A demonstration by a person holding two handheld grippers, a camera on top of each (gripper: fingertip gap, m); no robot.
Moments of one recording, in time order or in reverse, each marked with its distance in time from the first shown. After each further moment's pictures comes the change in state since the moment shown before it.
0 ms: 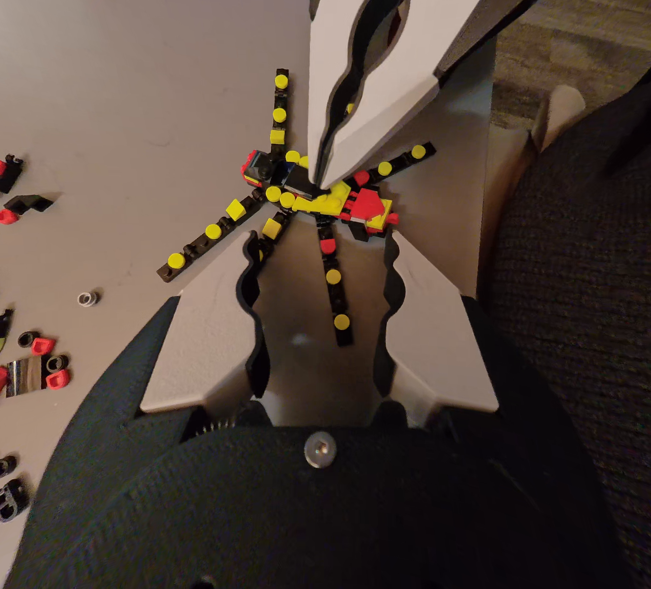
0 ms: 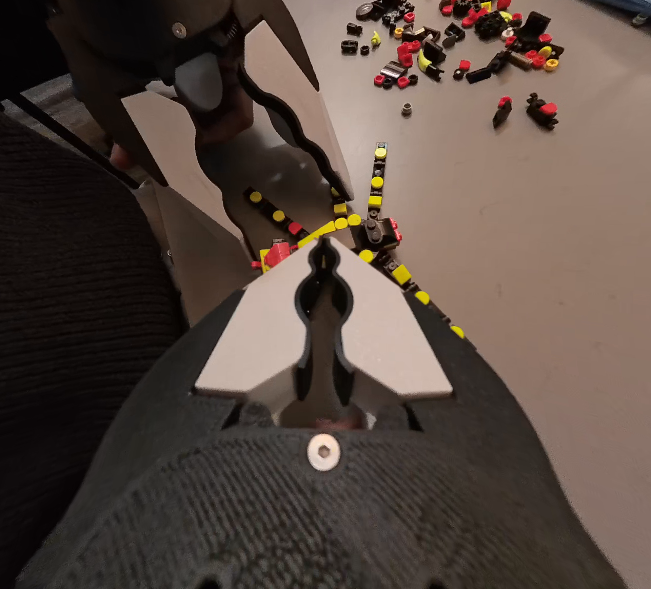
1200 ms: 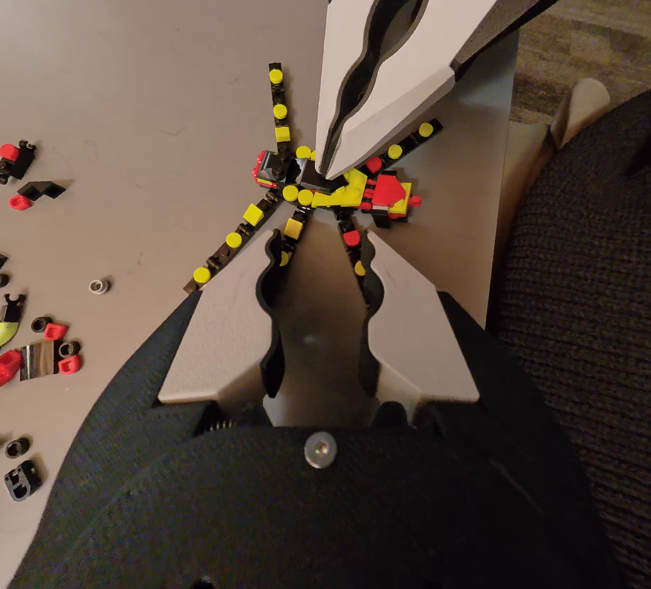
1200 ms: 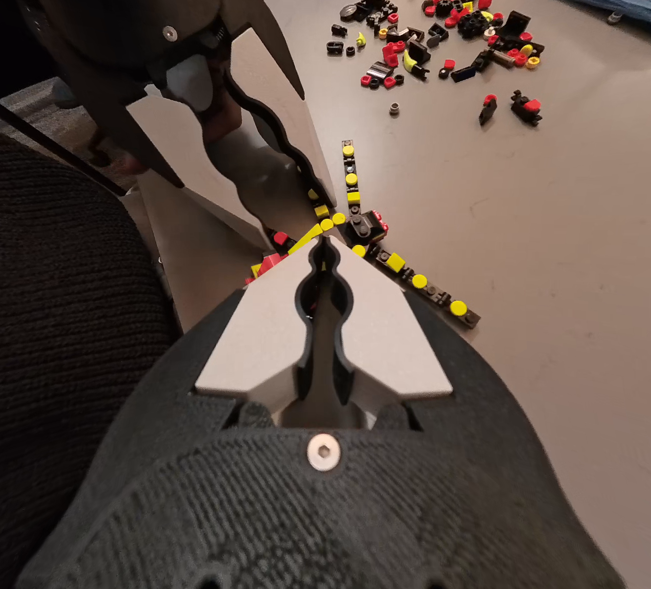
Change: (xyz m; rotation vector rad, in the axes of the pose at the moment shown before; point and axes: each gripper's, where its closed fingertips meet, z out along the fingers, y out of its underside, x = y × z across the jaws) left arm -0.006 0.004 0.000 -0.022 -0.030 -0.011; right arm 0.004 0.000 0.001 0.004 0.046 0.016
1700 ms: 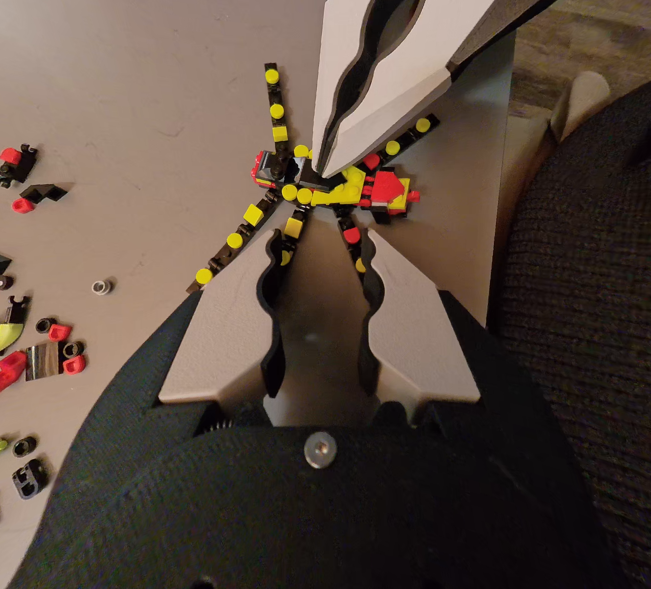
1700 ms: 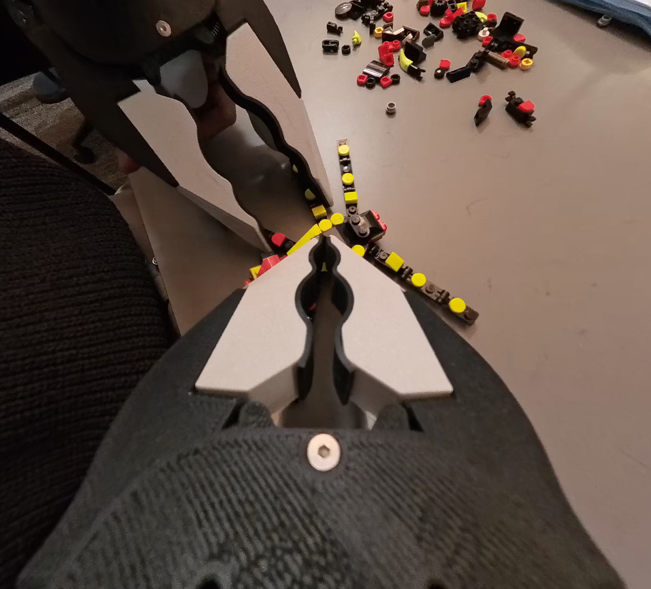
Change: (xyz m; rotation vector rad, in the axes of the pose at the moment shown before) left arm 0.000 0.001 -0.001 -0.002 0.002 0.017; right arm 0.000 0.000 0.001 -0.008 0.028 -0.011
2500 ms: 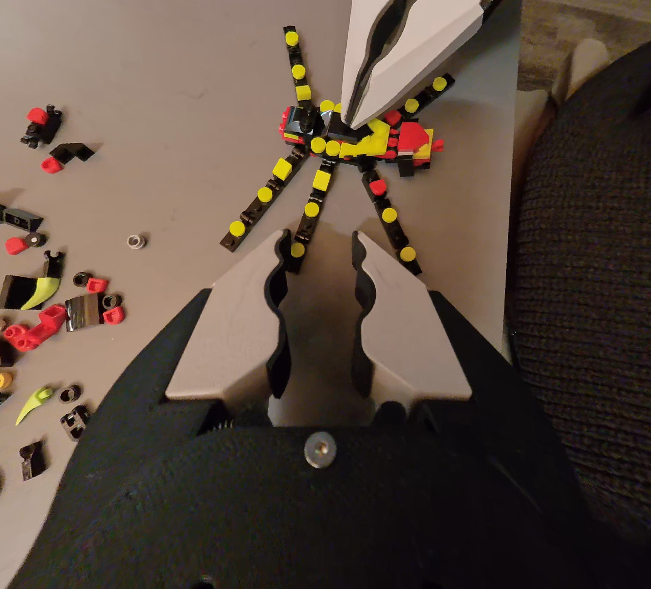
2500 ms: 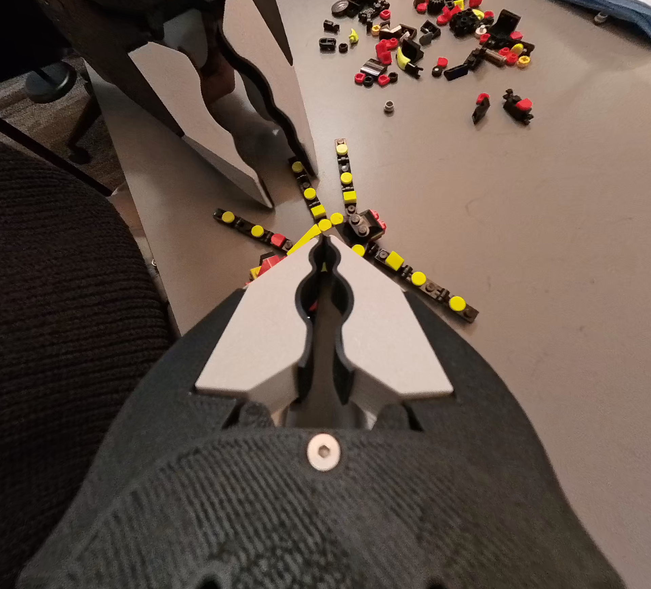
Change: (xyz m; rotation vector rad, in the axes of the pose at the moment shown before) left arm -0.016 0.020 -0.019 -0.007 0.036 0.009; right arm 0.000 0.000 0.000 -0.007 0.012 0.005
